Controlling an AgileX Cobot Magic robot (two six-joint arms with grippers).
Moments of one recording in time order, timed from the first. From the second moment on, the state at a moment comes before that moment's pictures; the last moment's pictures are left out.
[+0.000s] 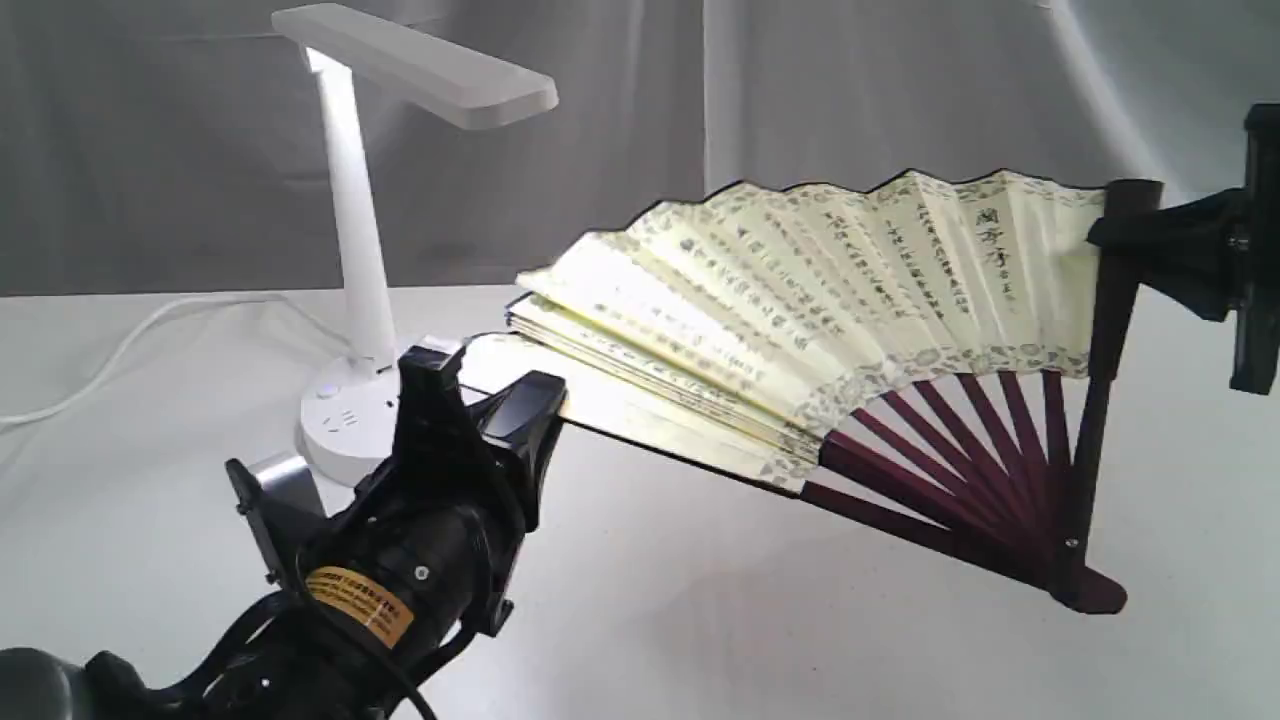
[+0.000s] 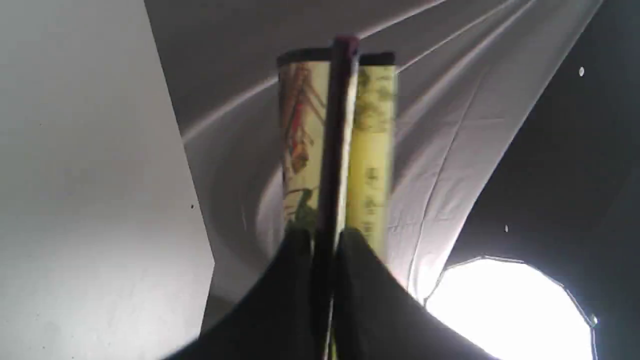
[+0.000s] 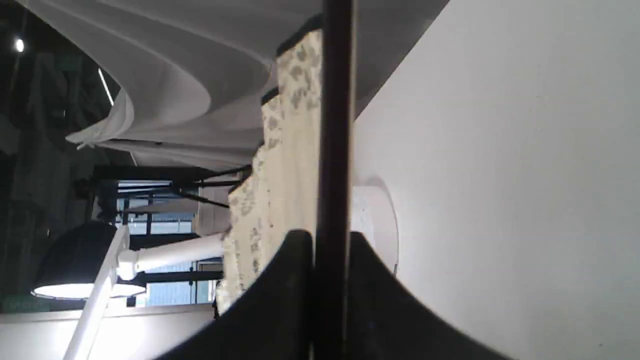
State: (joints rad) left arm -0.80 1.89 -0.60 -0.42 -1.19 -1.48; right arm -0.43 1.99 -1.24 1.53 1.21 -0.75
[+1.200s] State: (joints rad) left arm -0.81 1.88 -0.68 -0.82 -1.17 -1.39; right arm -0.55 1.99 -1.24 1.59 1.22 -0.73
